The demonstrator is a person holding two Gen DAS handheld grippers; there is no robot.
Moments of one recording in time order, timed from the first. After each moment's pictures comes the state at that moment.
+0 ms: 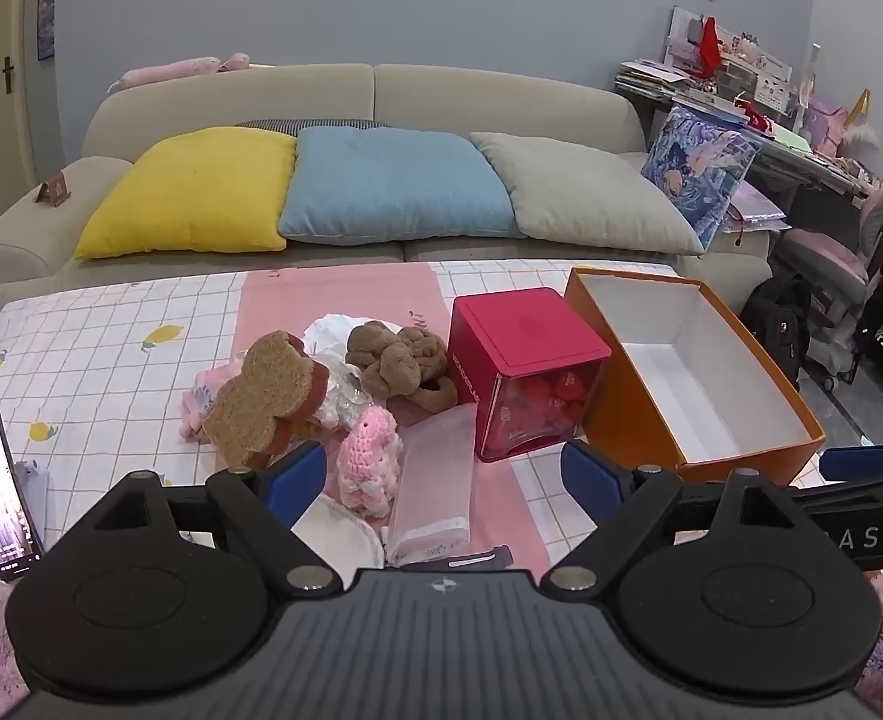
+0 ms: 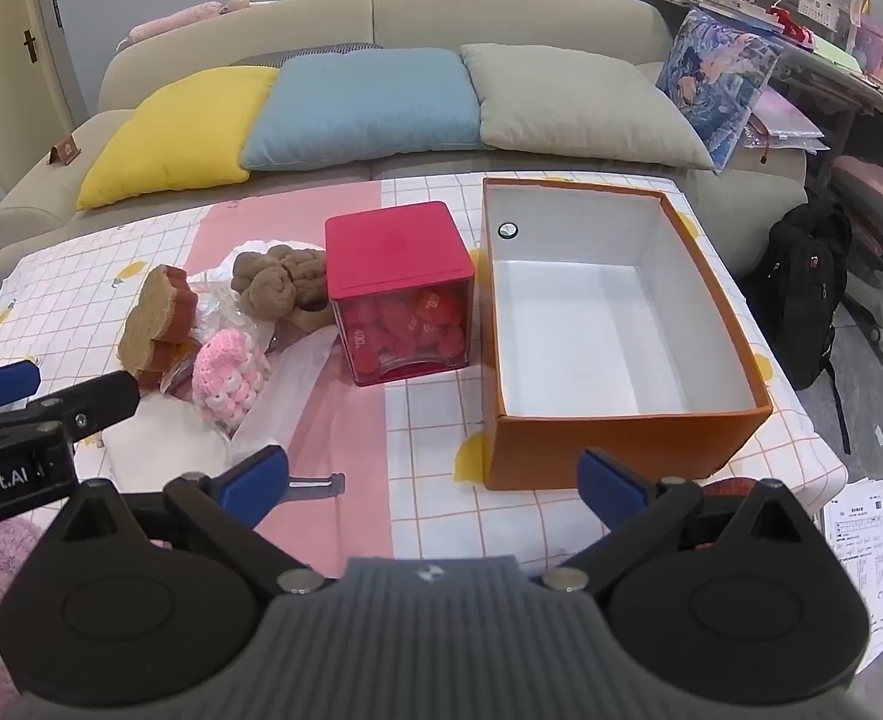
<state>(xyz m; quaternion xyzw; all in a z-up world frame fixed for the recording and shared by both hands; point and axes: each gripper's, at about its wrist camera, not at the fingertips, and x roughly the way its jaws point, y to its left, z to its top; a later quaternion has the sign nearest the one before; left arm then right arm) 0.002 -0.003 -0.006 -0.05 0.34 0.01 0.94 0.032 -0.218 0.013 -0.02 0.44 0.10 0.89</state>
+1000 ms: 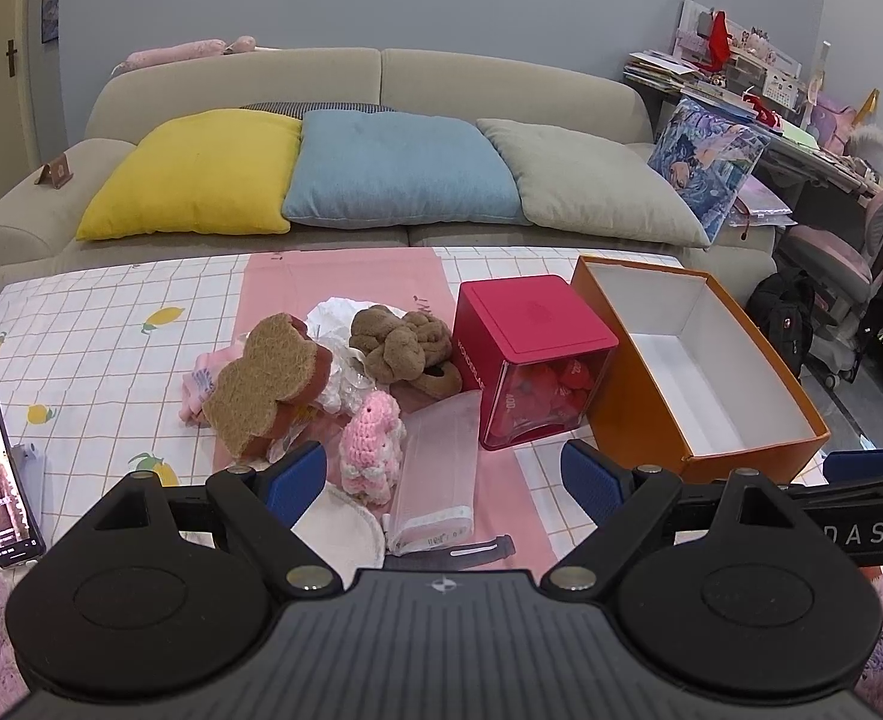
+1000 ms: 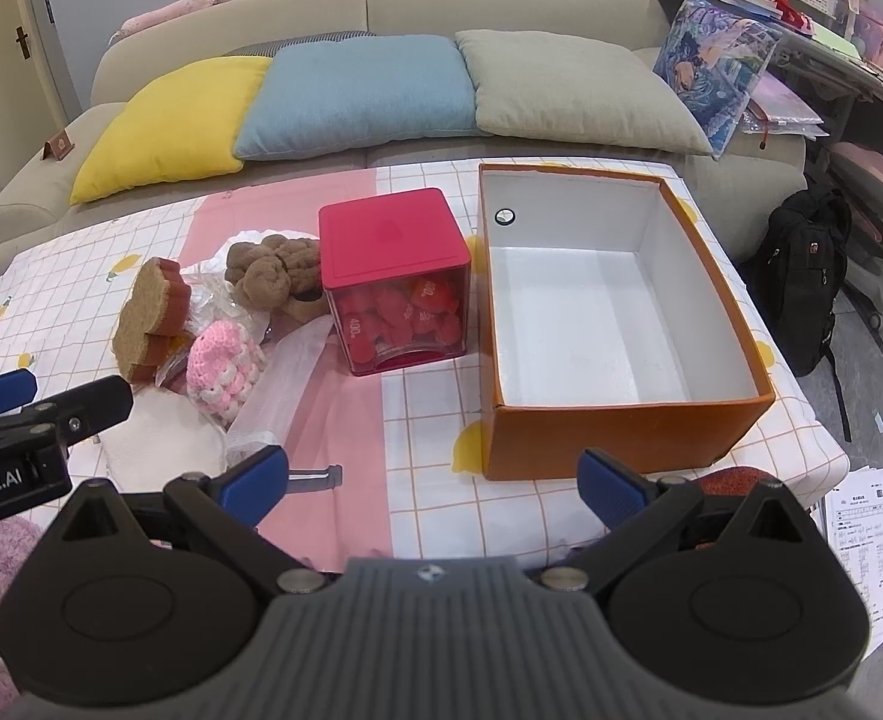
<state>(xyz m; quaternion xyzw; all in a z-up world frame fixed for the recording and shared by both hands) 0.005 0.002 -0.011 -0.05 0.36 0.01 0.93 0.038 -0.219 0.011 -0.02 0.45 0.09 0.89</state>
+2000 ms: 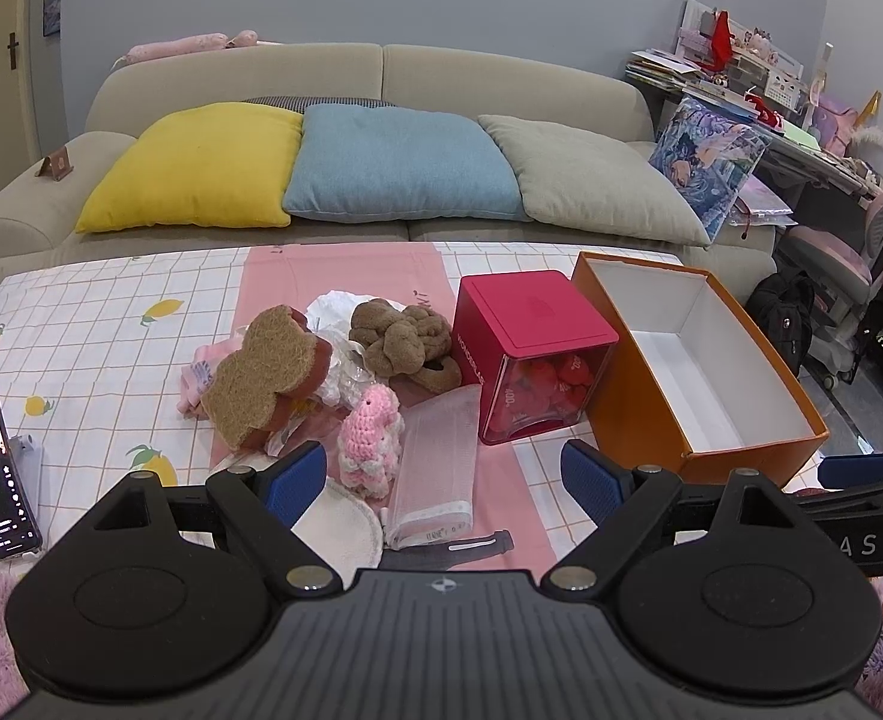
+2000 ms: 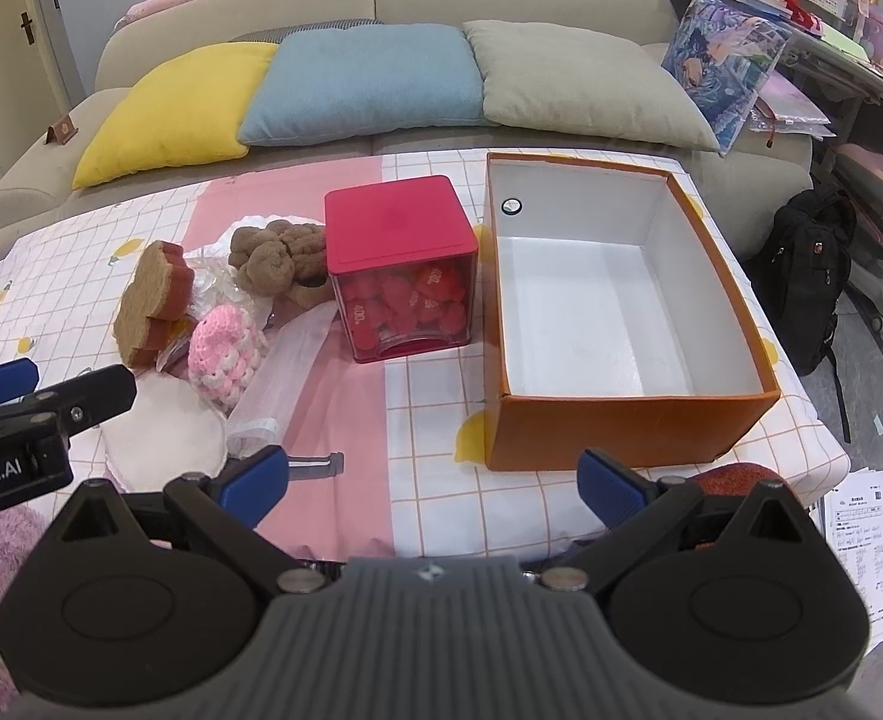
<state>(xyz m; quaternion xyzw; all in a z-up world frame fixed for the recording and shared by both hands) 0.004 0.001 -0.012 -0.06 0.36 0.01 0.93 0.038 -0.214 0.008 -0.03 0.46 0.10 0.88</state>
